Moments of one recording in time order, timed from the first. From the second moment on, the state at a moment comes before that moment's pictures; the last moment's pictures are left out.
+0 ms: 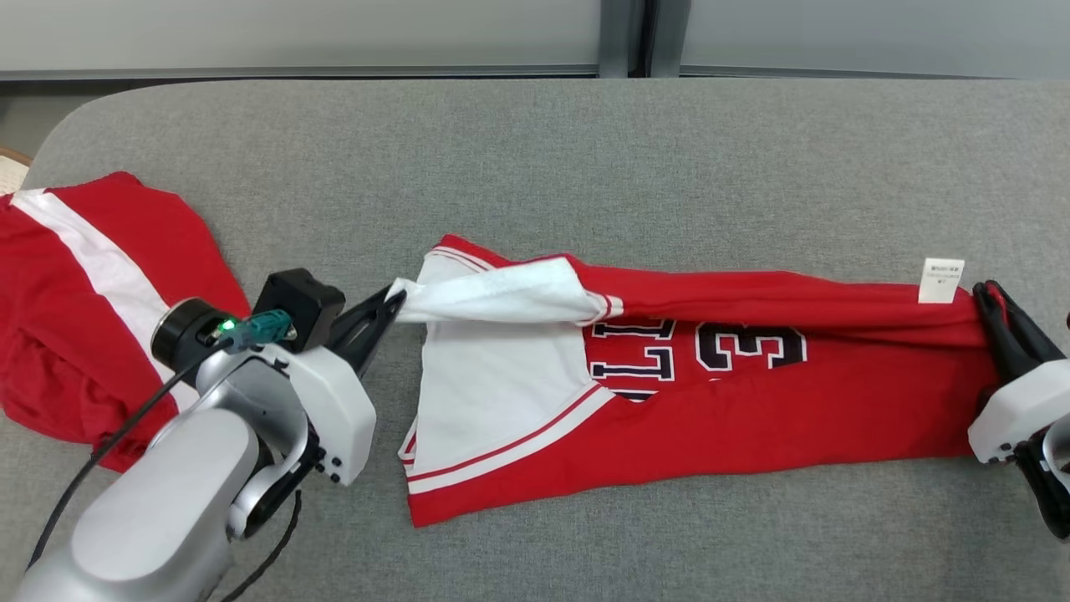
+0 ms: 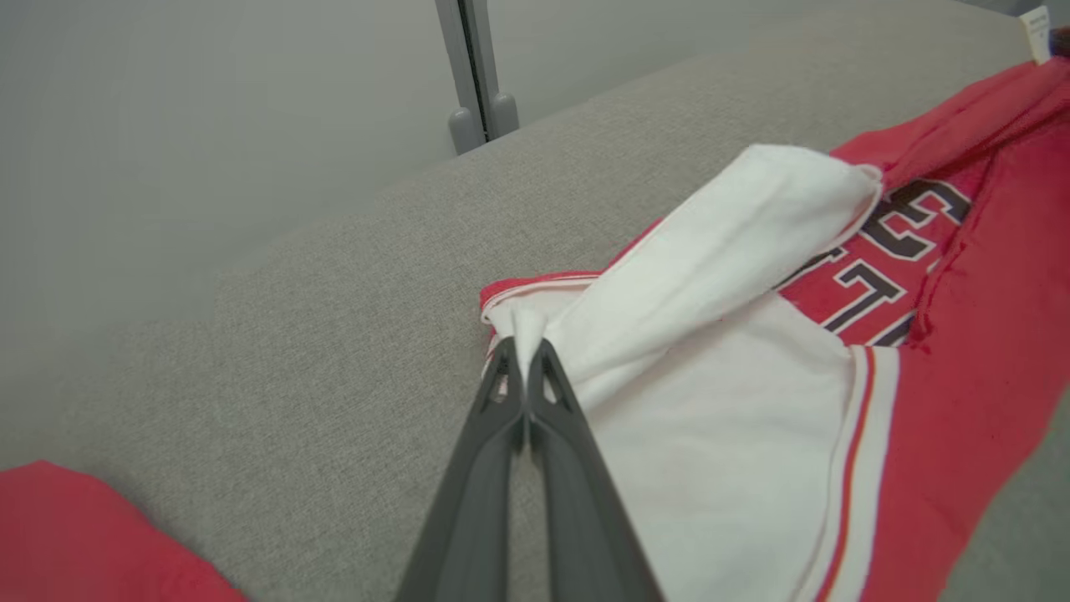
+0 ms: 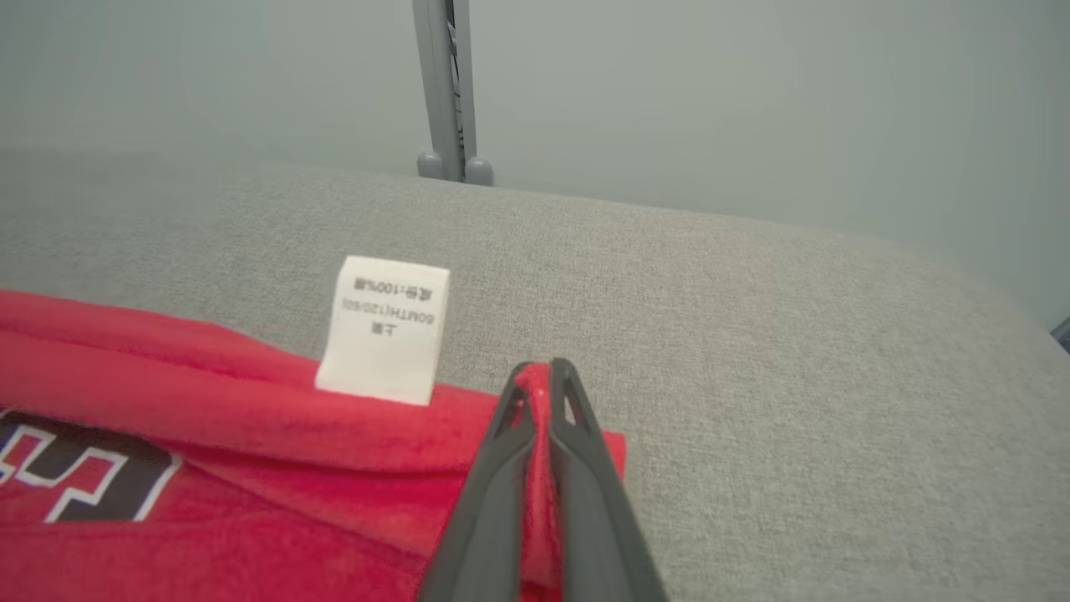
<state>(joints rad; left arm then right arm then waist) -0.60 0.50 -0.80 0.25 -0.64 -0.02 0.09 -0.51 -0.52 0.45 0.76 0.57 0.13 -0.23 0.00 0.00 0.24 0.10</state>
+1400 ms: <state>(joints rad) -0.43 0.59 -0.85 0.02 -0.73 0.04 0.24 -0.39 -0.54 0.26 0.67 0.52 0.13 -0.14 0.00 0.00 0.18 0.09</state>
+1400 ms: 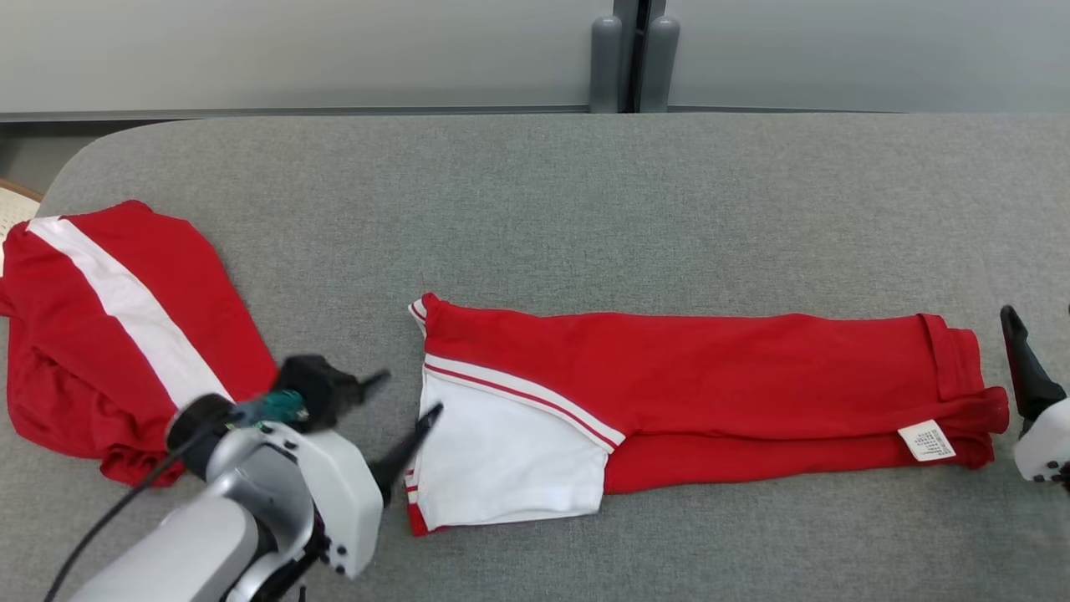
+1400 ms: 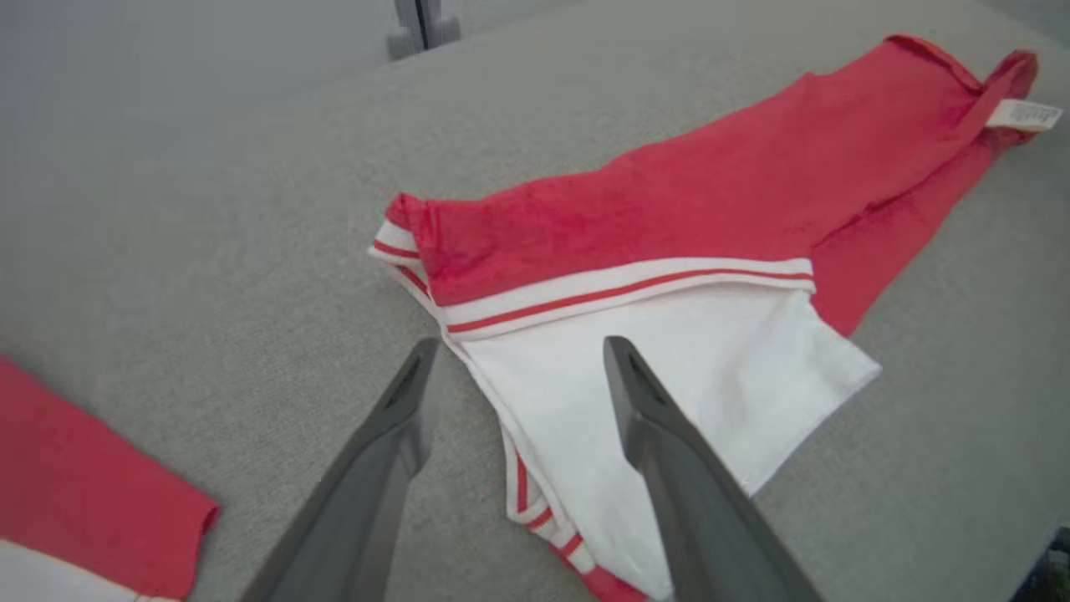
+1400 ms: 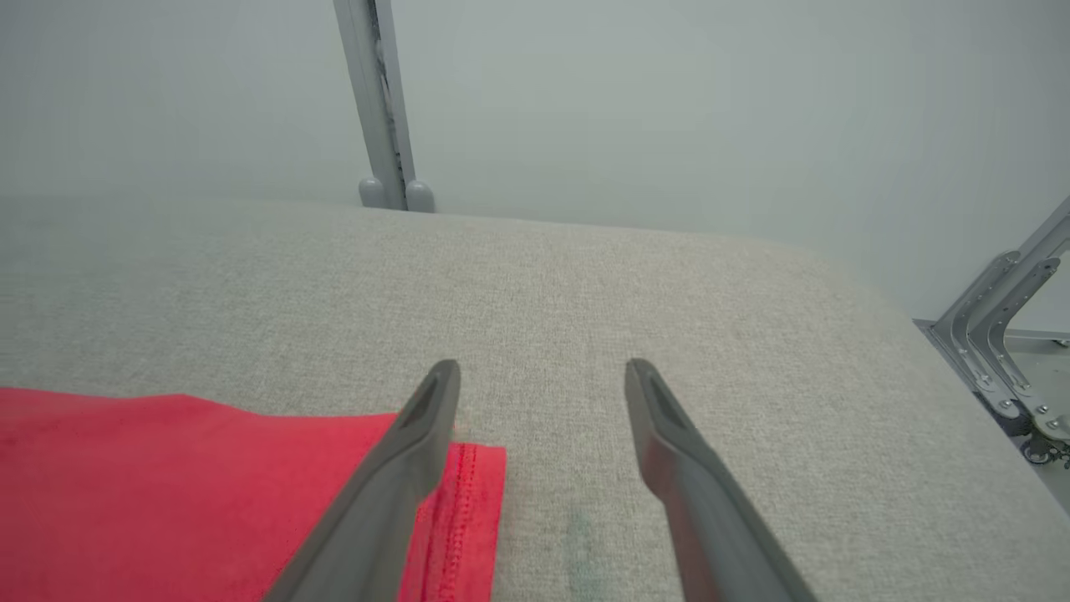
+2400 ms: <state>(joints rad) -0.11 0.06 -0.16 0.14 -0.29 0.08 -0.26 -0.14 -0.16 -0.03 0.24 0.14 0.13 -0.26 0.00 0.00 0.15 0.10</state>
